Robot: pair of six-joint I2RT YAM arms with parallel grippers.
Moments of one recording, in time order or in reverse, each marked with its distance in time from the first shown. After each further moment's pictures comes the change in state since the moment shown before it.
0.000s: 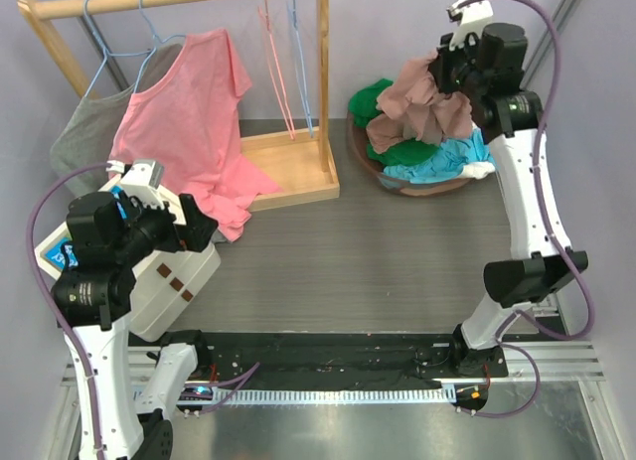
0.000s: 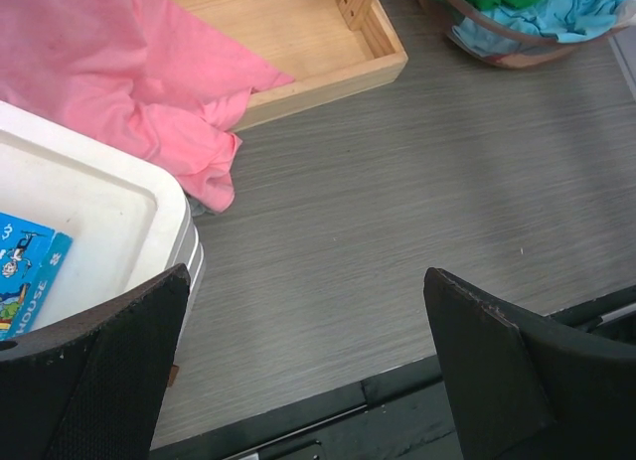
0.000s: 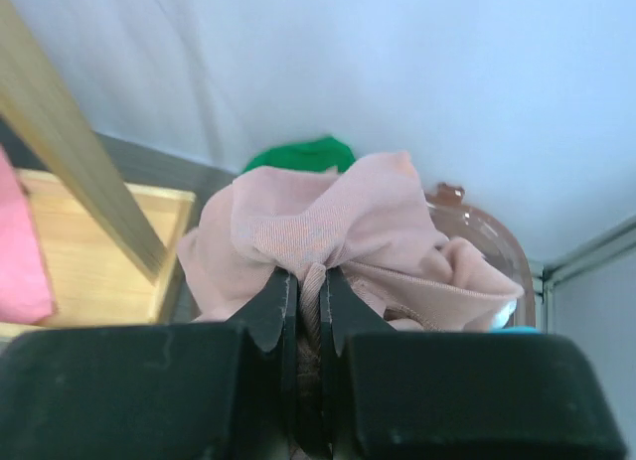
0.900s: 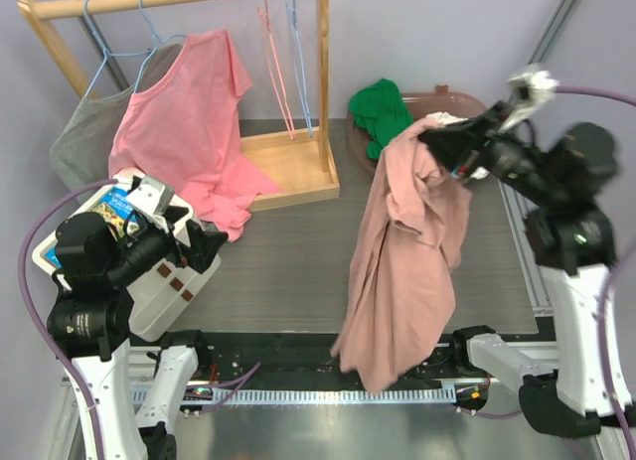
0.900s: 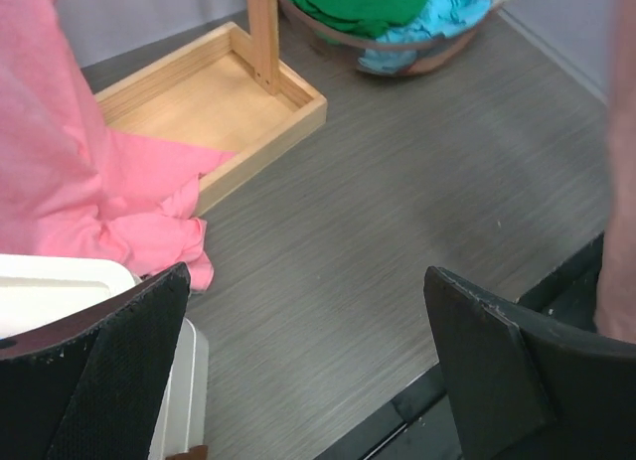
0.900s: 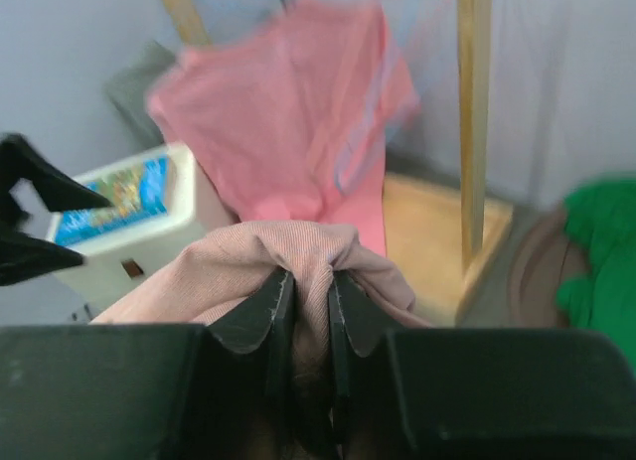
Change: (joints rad) left arm 0.002 -0.110 -0.016 0.103 0.230 0.139; right arm 0.004 -0.712 -0.424 0.166 -0.585 0.456
